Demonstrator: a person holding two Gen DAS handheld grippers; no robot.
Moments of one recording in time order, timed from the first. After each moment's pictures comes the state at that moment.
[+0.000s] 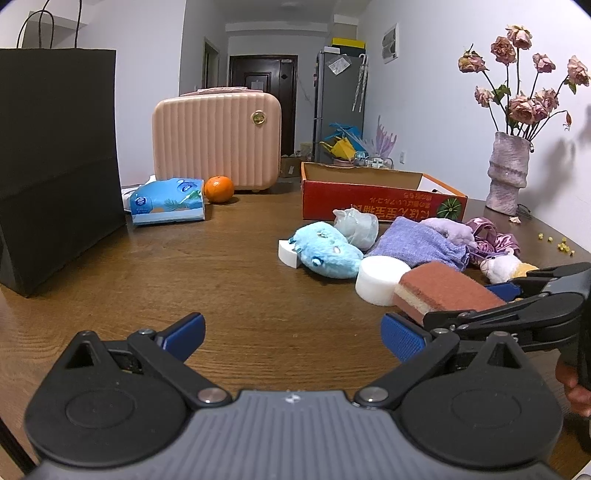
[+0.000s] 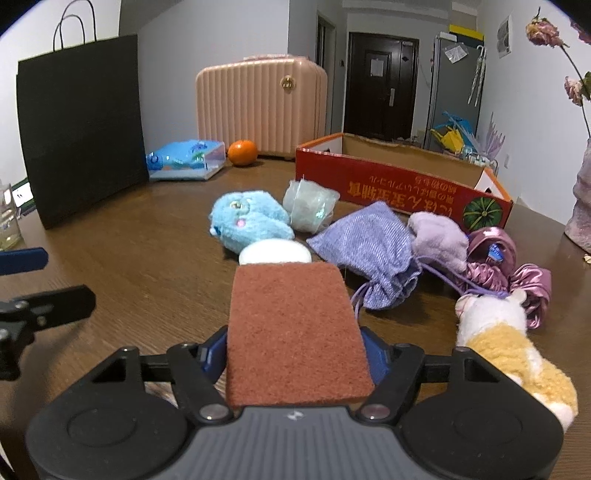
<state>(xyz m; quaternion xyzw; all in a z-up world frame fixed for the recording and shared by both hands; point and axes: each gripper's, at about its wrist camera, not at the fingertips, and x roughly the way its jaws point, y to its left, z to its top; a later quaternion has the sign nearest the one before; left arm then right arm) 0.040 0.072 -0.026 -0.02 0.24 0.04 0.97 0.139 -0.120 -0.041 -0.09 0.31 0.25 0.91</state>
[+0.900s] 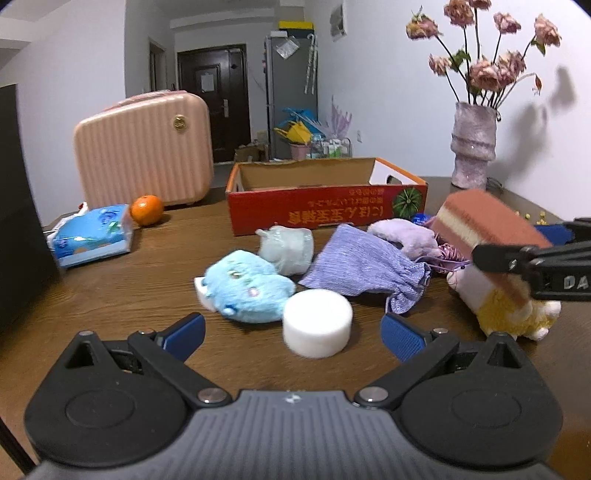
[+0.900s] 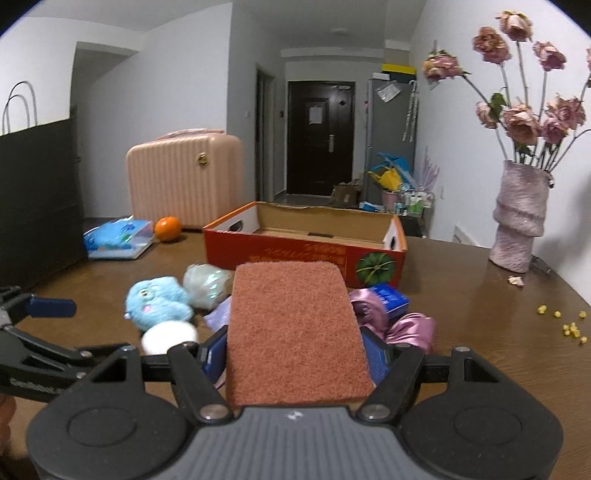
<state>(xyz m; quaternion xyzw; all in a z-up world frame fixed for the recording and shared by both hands) 0.128 0.011 -0.013 0.03 0.27 -0.02 0.96 0.154 -0.205 0.005 -0.04 0.23 0.17 0.96</state>
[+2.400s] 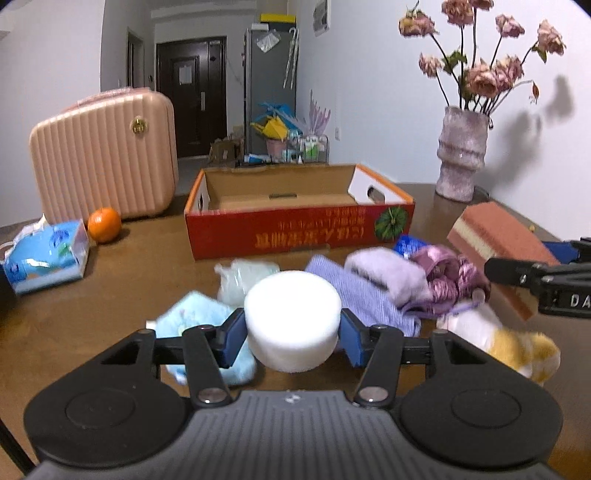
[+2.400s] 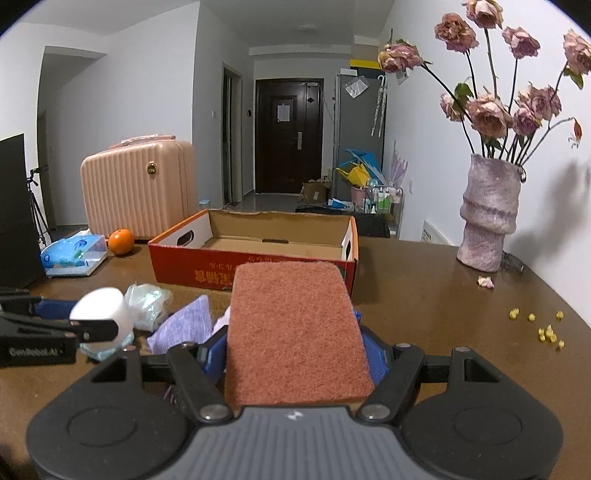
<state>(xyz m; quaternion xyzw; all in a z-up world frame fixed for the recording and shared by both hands) 0.191 0.001 0.006 0.01 0.27 -0.06 0.96 0.198 -0.228 0.015 -0.03 0.23 0.12 0.96</state>
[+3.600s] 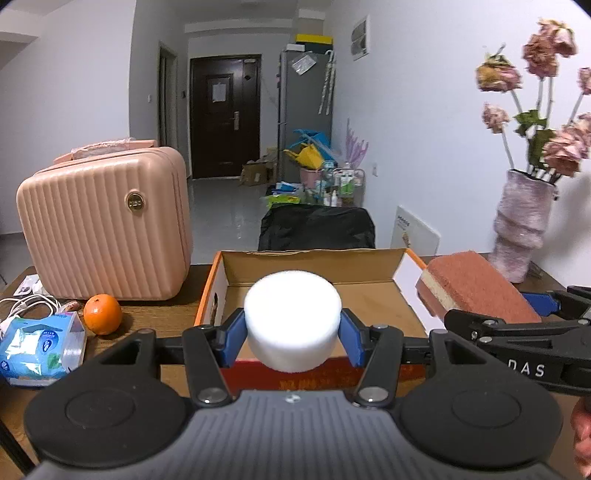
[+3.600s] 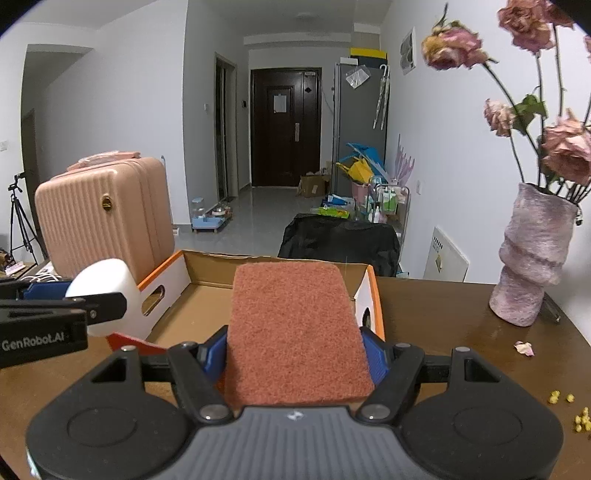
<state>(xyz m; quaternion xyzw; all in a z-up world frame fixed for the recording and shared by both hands) 0.344 -0.002 0.070 -0.01 0.25 0.00 0.97 0.372 -0.182 0.055 -0.03 0.26 0.12 0.96</state>
